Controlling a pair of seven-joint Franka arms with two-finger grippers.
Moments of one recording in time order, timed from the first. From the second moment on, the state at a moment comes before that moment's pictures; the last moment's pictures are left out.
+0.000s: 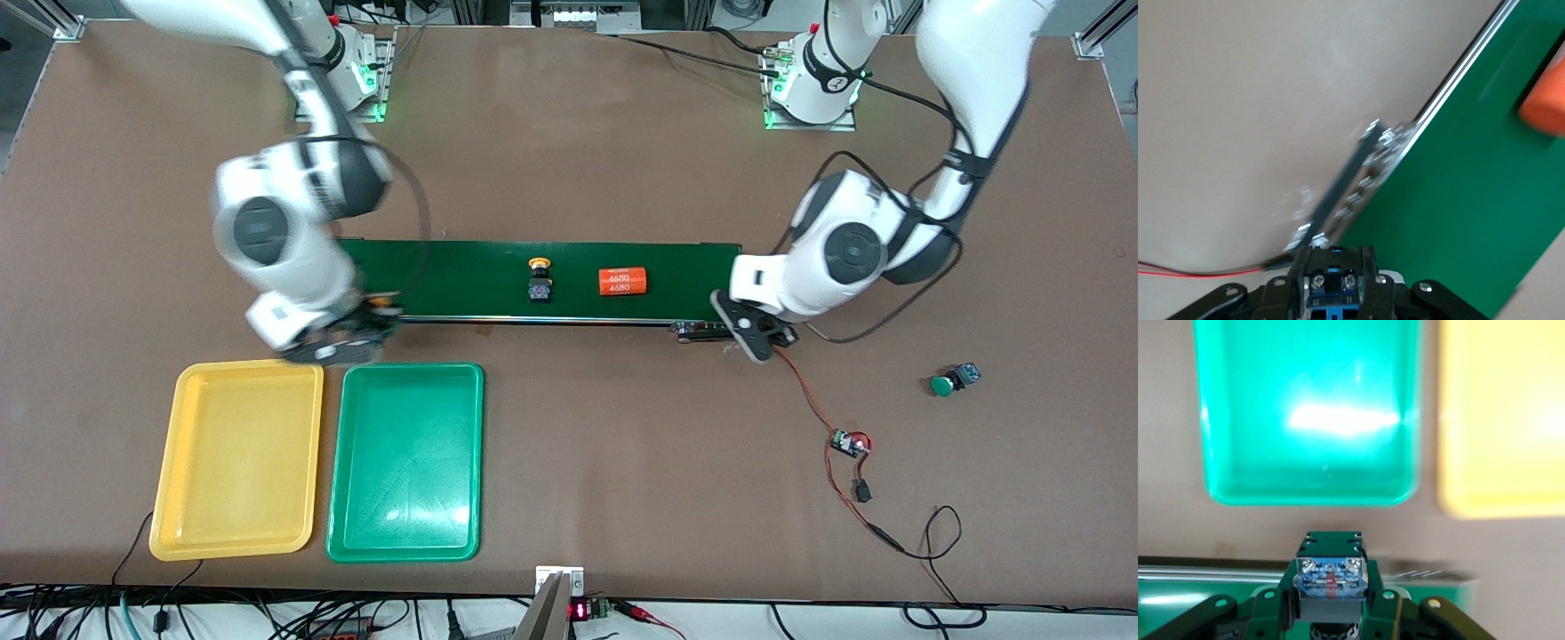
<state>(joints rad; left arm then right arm) 0.13 0.45 -0.56 -1.94 0.18 2.23 0.36 0.18 0.39 0.09 -1.63 -0.08 2.03 0.24</state>
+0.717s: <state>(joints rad) 0.07 0.43 -0.56 -2.00 0.10 2.21 -0.17 -0.10 0.71 0.09 -1.53 -0.13 2.24 -0.09</state>
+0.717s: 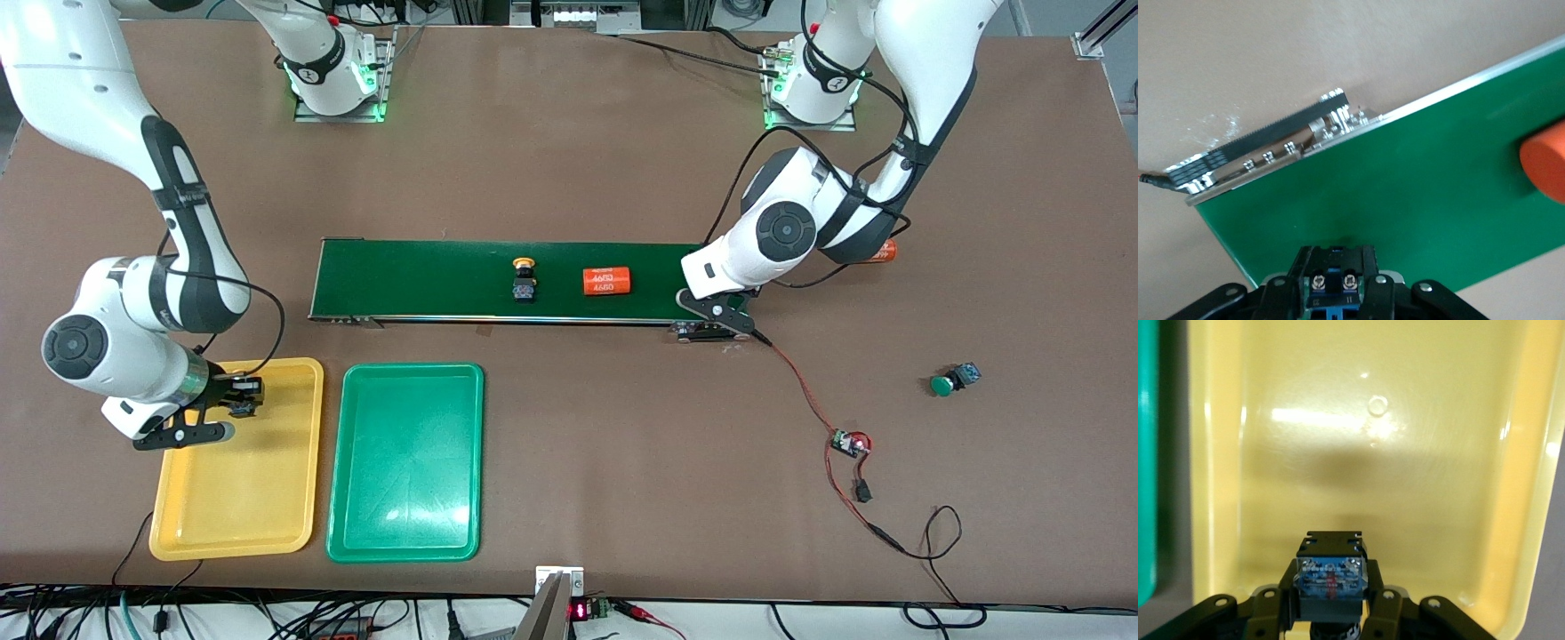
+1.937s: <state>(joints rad) 0.08 0.37 -0.55 -2.02 0.10 2.31 -0.25 -0.07 0.67 0.12 -1.50 -0.14 2.14 -0.03</state>
